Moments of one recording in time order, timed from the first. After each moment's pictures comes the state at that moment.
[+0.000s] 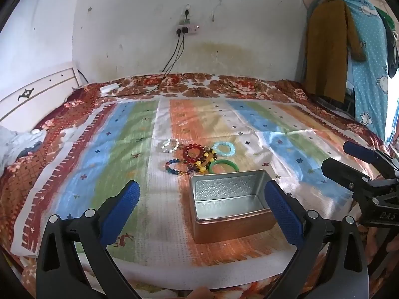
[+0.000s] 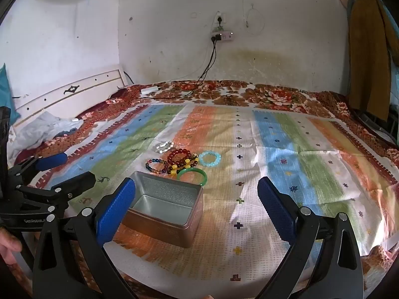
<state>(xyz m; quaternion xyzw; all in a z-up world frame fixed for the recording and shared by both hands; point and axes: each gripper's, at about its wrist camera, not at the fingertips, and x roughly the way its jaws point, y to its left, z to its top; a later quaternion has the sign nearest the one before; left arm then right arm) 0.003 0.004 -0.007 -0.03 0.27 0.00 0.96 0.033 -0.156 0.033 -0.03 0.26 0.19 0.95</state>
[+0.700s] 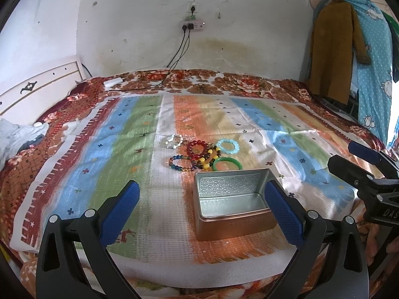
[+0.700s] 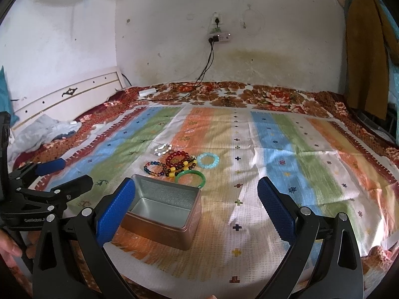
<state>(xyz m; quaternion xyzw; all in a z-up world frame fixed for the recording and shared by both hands) 0.007 0.010 -0.006 -0.04 0.28 0.01 0.96 0.035 -0.156 0.035 -0.03 0.26 0.19 0.95</state>
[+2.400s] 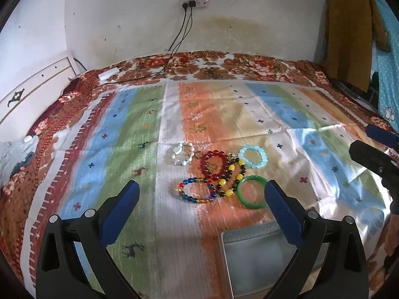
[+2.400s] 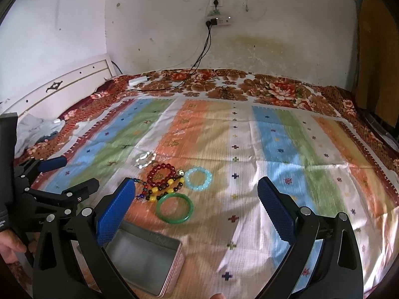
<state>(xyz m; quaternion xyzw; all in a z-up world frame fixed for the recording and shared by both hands) 0.140 0.035 -0.010 -0.01 0.35 0.03 0.94 0.156 -0.134 0.044 -0.05 0.31 0.18 0.93</state>
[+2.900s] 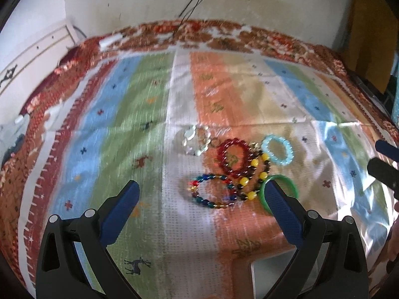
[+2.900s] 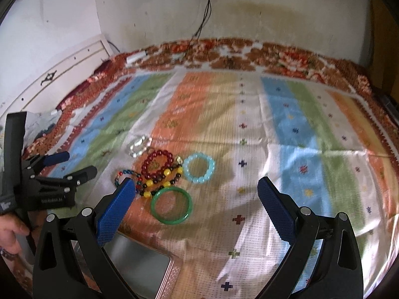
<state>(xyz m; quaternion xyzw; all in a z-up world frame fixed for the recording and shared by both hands) 0.204 0.073 -0.038 -0.05 0.44 0.04 0.90 0.223 -0.126 0.015 -0.03 0.42 0.20 0.88</state>
